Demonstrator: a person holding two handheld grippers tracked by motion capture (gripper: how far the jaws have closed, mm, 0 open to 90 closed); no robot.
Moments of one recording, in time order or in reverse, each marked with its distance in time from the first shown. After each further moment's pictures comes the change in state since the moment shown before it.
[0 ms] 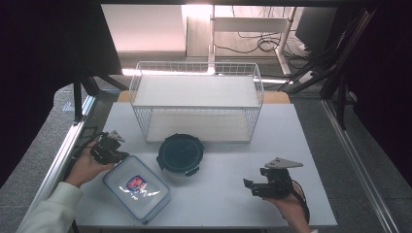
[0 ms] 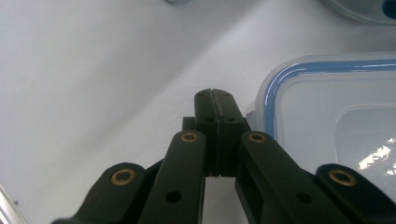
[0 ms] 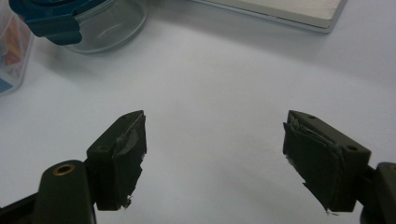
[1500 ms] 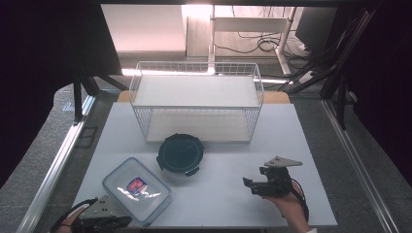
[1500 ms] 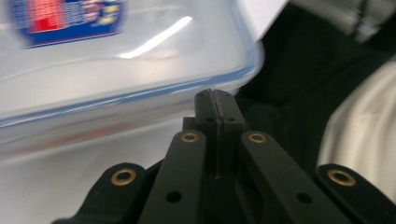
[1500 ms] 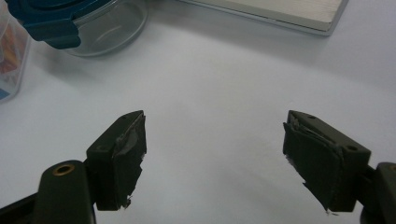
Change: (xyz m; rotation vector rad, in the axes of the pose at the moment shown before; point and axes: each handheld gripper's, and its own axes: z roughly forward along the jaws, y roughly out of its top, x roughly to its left) left arm -0.149 -0.108 -0.060 -0.175 -0.293 0.129; right arm -0.001 0.003 0.002 -0.002 0.002 0.005
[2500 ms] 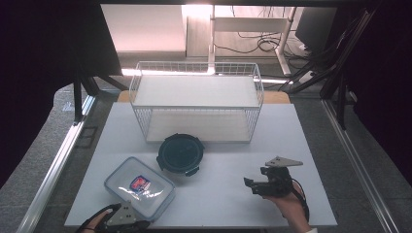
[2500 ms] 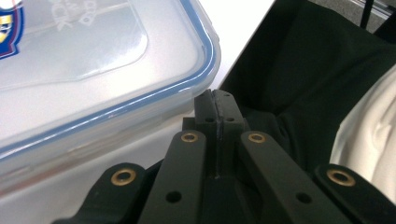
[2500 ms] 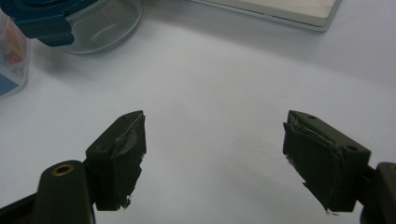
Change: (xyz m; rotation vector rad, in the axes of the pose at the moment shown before) left arm -0.022 0.019 0.041 0.043 0.047 0.074; right arm -0.004 -0.002 0.001 0.004 -0.005 0.004
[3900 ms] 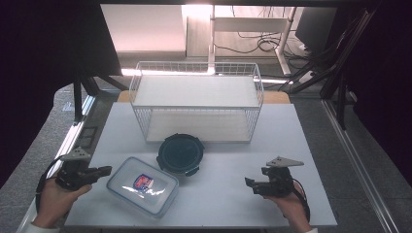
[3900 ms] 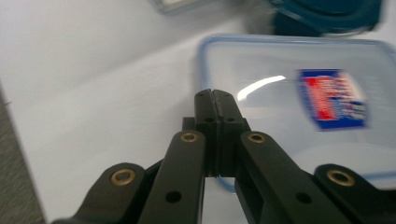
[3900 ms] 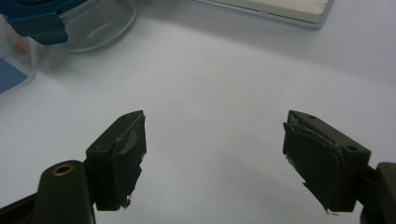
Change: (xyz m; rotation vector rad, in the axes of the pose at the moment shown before) left arm 0.142 -0.007 -0.071 -0.140 0.252 -0.417; right arm -0.003 -0.002 0.000 0.005 -0.008 0.009
